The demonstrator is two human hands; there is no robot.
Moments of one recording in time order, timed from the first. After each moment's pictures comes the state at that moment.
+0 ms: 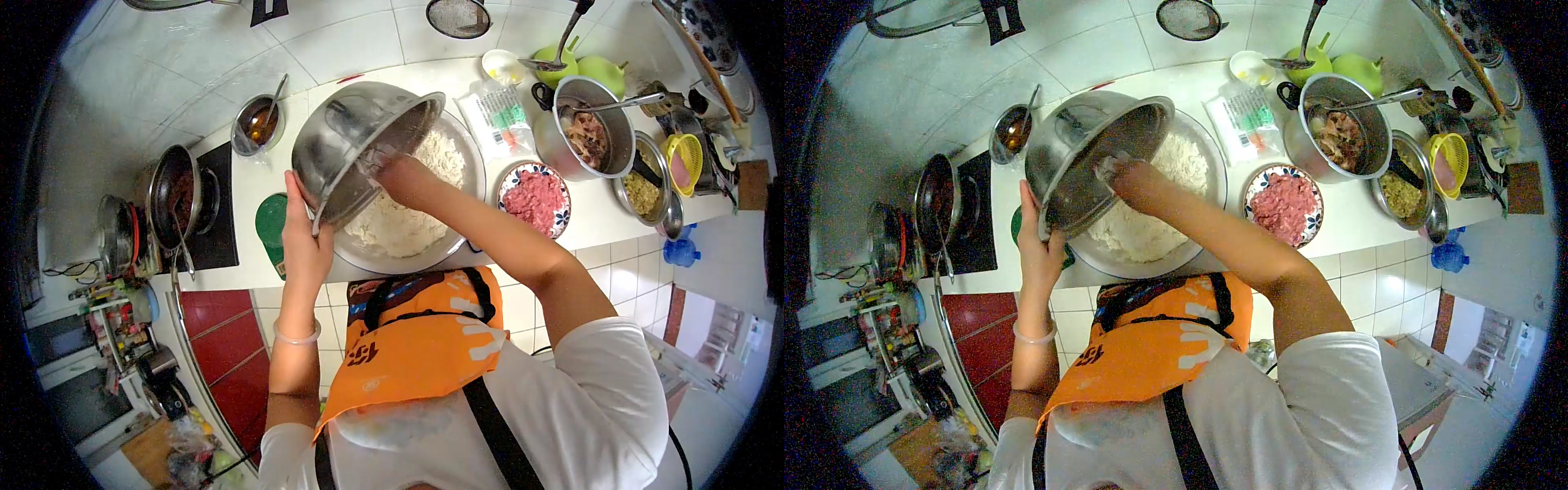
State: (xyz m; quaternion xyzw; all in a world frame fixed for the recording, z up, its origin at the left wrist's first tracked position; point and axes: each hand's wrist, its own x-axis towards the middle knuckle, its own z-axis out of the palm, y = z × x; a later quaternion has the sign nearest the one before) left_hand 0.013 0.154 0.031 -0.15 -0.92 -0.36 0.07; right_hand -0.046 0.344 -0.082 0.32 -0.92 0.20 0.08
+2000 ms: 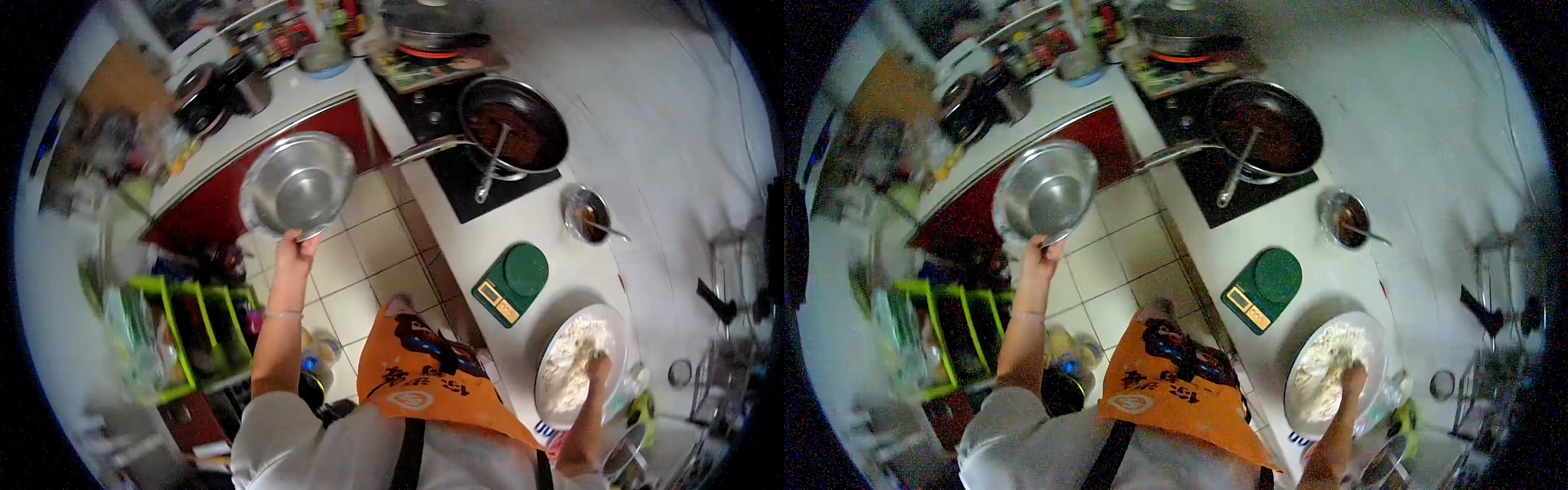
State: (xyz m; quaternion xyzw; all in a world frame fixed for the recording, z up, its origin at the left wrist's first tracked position) left_hand 0.324 -0.382 -0.105 0.41 -0.12 -0.78 0.45; right_hand -0.086 0.282 -0.120 0.16 -0.98 0.02 -0.10
